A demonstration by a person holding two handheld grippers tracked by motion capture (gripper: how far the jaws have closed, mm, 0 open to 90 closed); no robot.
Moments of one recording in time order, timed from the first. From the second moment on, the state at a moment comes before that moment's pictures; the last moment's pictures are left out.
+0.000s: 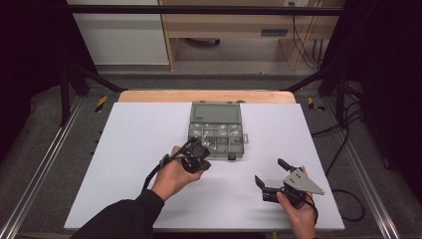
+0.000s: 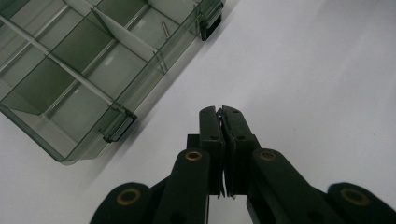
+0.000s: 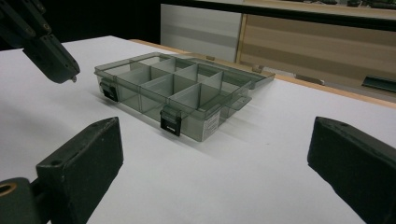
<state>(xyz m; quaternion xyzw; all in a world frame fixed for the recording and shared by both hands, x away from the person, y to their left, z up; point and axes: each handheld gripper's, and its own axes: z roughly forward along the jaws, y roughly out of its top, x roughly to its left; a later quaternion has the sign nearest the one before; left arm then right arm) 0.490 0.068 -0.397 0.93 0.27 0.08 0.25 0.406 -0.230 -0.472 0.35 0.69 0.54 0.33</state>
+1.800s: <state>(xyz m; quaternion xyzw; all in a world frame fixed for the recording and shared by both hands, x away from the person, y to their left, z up) 0.526 0.040 -0.380 0.91 0.28 0.10 0.28 0.401 -0.231 -0.470 0.32 0.68 0.55 0.36</state>
